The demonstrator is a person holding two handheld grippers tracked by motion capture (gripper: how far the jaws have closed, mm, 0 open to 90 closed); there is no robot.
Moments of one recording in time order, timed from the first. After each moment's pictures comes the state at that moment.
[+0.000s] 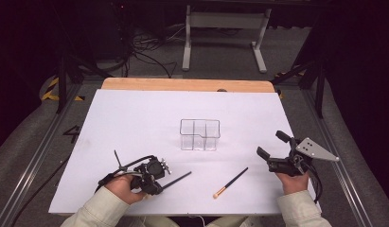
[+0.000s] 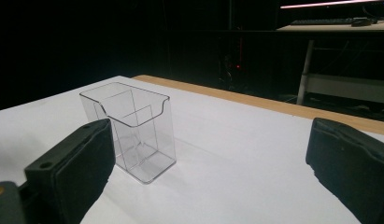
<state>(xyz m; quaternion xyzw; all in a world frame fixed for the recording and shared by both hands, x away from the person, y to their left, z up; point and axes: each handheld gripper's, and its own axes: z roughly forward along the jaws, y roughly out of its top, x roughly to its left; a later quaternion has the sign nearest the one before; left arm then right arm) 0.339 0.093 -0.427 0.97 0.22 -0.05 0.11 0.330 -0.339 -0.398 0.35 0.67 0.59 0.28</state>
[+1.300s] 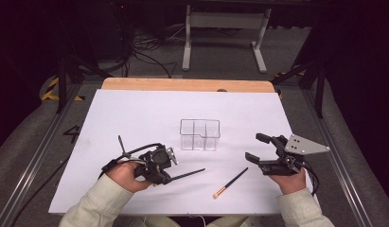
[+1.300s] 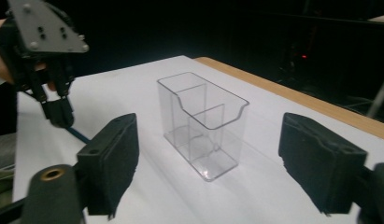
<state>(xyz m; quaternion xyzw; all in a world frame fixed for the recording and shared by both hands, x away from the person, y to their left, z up) 0.349 0.075 -0.376 0.98 0.15 -0.05 0.15 0.328 -0.306 -0.369 0.24 0.76 0.58 0.20</state>
